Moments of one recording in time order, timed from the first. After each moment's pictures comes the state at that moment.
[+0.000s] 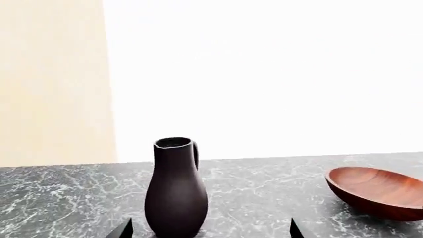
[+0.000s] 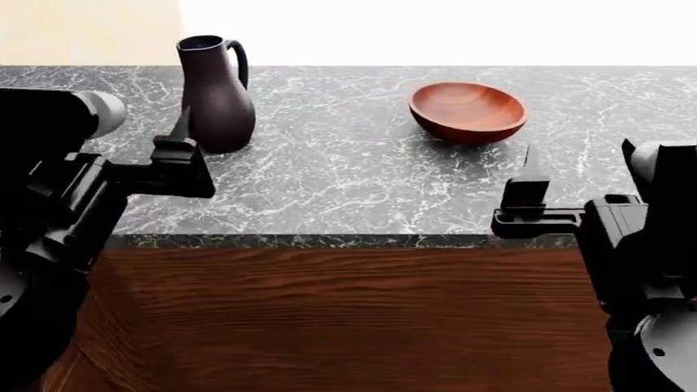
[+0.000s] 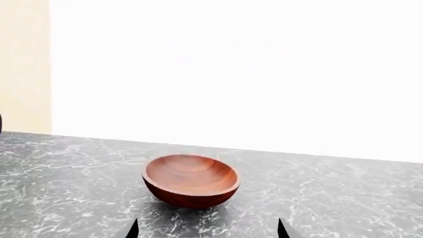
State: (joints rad) left arm -0.74 -0.55 -0.14 0.72 -1.19 -1.19 -0.66; right arm 0.63 0.53 0.15 -0.87 1.09 1.29 0.78
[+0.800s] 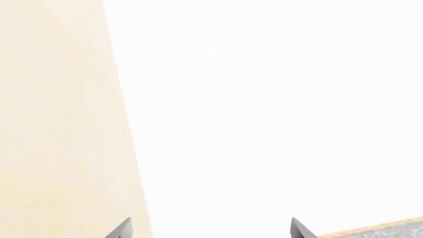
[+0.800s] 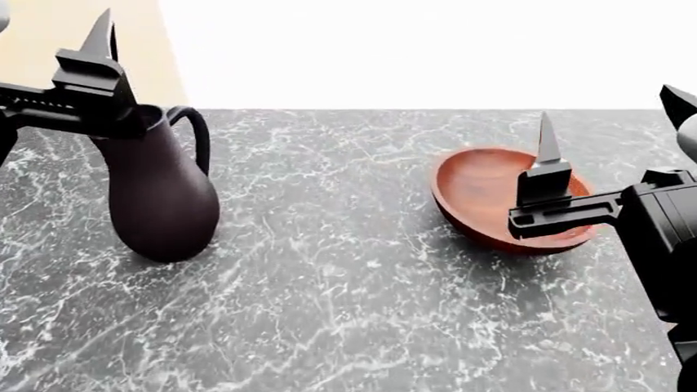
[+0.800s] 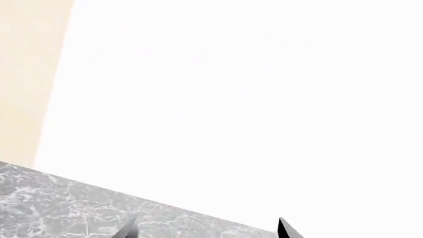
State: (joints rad) left arm -1.13 -0.71 -0.15 0.73 -1.53 -1.39 -0.89; right arm 0.92 0.70 0.15 -0.90 1.62 1.43 1.07
